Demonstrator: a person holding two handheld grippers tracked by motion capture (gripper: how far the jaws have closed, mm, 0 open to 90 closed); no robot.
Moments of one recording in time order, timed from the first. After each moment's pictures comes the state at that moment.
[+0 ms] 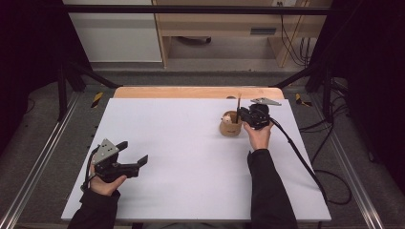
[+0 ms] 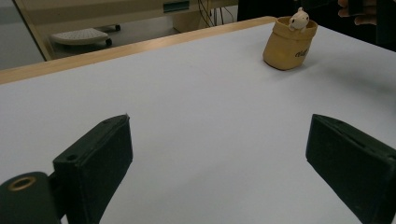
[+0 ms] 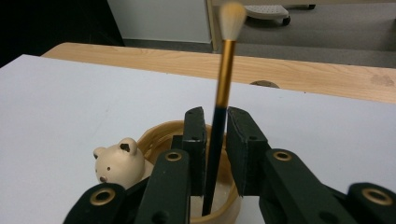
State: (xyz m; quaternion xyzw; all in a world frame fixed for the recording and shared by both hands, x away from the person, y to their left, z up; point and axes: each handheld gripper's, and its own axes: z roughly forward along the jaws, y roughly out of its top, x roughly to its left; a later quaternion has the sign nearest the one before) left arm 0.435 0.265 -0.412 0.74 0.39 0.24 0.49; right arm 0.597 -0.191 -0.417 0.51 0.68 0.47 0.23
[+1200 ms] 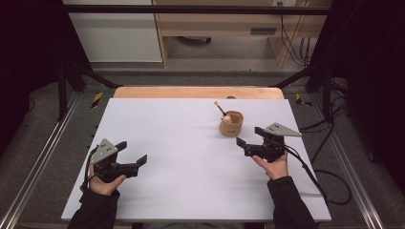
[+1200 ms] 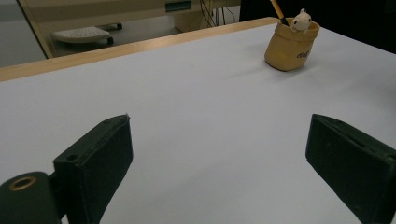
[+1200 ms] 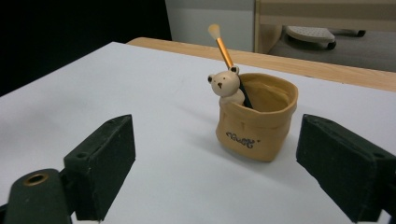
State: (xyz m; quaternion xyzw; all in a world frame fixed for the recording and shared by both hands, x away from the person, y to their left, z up) left arm 0.434 0.267 -0.411 0.74 0.39 0.24 0.49; right arm 0.485 -0.209 -0.408 0.42 0.71 0.52 0.21
